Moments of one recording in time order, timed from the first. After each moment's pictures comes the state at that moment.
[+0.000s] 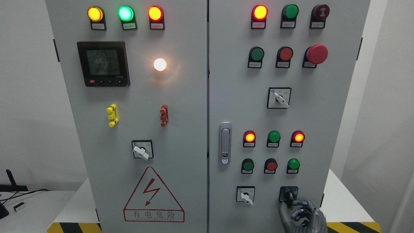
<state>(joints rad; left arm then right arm) -0.04 -0.09 0.08 0.06 0.00 -0.16 0.06 -0.24 0.13 0.04 -1.60 0.29 0.21 -0.41</state>
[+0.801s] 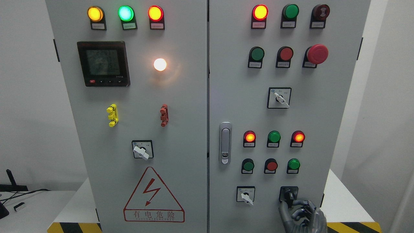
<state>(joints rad) -0.04 -0.09 0.08 0.06 0.00 -0.16 0.06 -0.24 0.13 0.04 -1.60 0.29 0.22 -0.41</state>
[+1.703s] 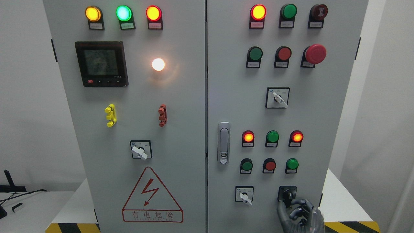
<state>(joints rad) -0.04 -0.09 0.08 0.06 0.00 -0.16 0.06 -0.24 0.13 0.05 -1.60 0.28 0.22 -0.40</state>
